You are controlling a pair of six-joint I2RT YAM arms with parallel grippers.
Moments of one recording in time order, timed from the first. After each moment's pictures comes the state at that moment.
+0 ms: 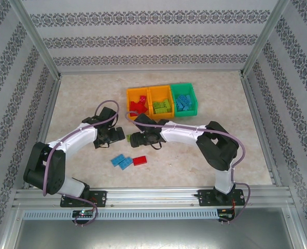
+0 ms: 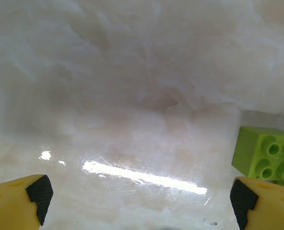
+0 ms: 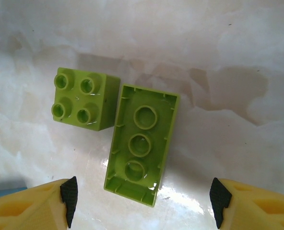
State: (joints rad) left arm -0.34 1.45 0.86 -0.71 -0.04 -0.71; right arm 0.89 1.93 1.27 -0.44 -0.07 0.62
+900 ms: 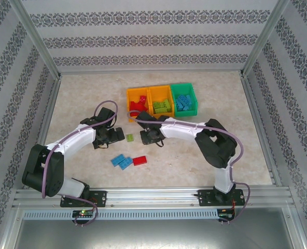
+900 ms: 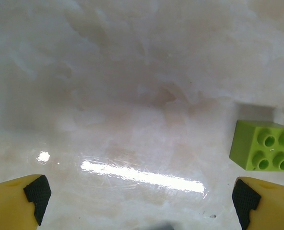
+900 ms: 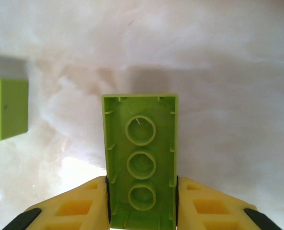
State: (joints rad) left arm -0.33 1.43 0.85 -0.71 -0.02 -0.69; right arm 0.83 1.92 1.30 -0.59 0.05 0.57
